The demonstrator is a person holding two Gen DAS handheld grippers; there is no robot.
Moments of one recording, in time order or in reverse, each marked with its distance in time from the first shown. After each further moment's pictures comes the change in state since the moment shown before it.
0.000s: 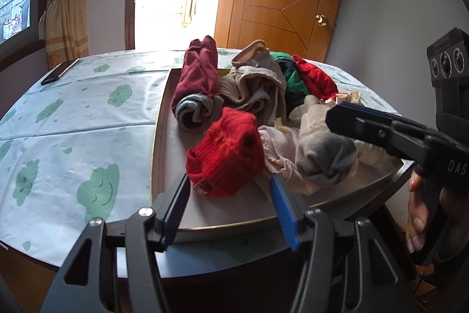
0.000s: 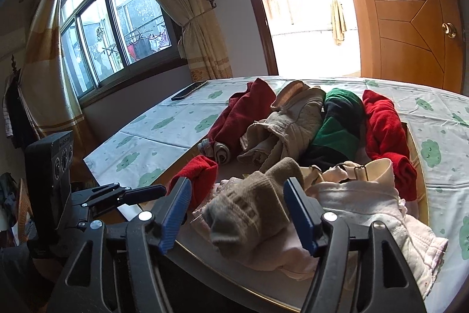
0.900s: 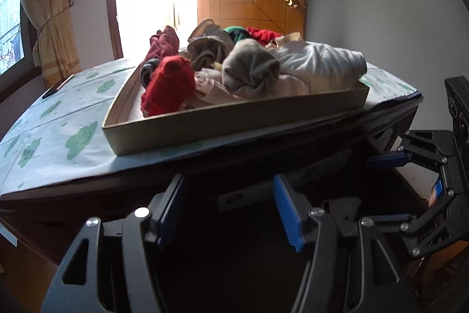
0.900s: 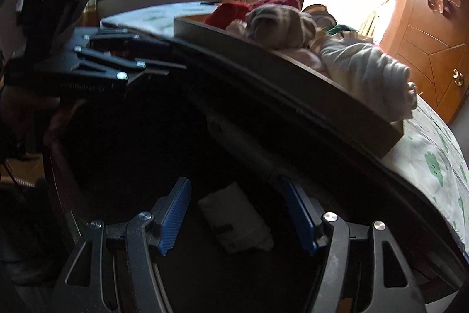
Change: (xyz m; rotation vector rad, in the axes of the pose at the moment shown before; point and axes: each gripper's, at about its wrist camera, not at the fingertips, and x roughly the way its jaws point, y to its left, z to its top) left arm -0.021 -0.062 -0.079 0.168 -0.017 0.036; right arm -0.053 0.025 -0.155 -0.427 0.286 -0.128
